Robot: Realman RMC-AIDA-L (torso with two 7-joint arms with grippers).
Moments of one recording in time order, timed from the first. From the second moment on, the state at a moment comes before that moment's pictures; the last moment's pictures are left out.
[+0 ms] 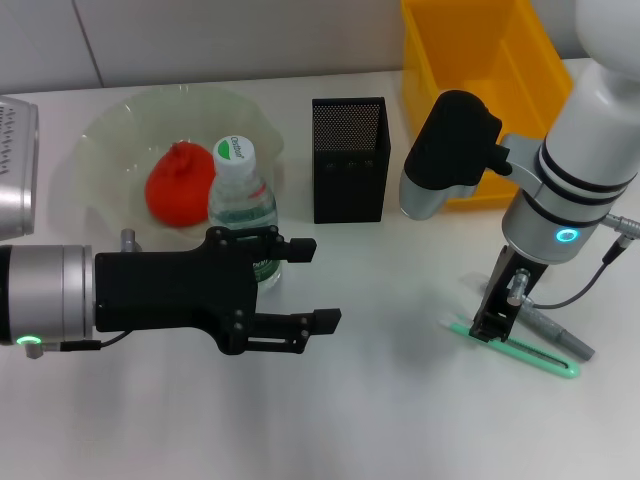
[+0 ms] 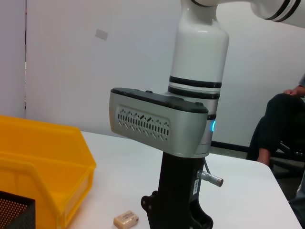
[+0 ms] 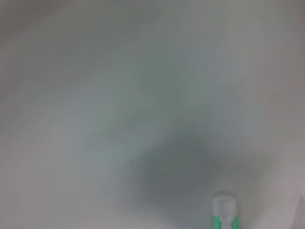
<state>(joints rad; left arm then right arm) -0.38 -2.07 1.33 0.99 1.62 1.51 -1.48 0.77 2.09 -1.54 -1.07 -2.70 -1.60 2.47</state>
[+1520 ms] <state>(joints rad) -0.37 -2.07 1.33 0.99 1.62 1.51 -1.48 0.62 2.08 -1.35 -1.47 -2.71 -1.54 2.47</state>
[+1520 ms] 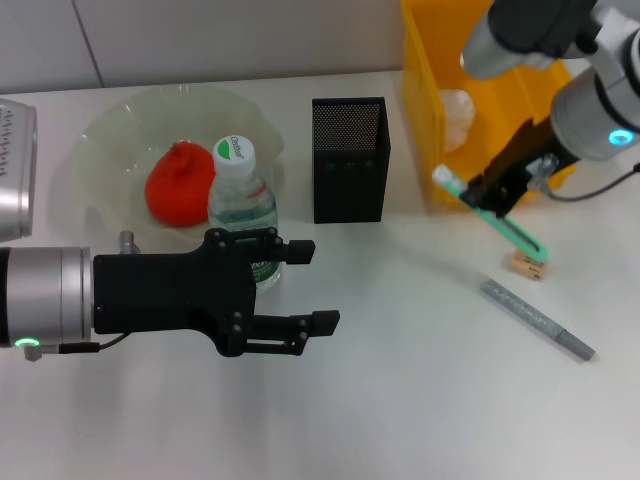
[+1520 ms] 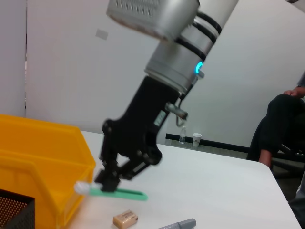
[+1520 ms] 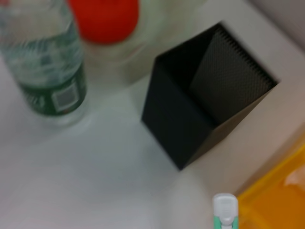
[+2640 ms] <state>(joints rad) -0.38 -2.07 1.33 0.98 1.62 1.51 -1.48 0.63 2.08 -1.27 -1.60 -2.54 -1.37 2.42</state>
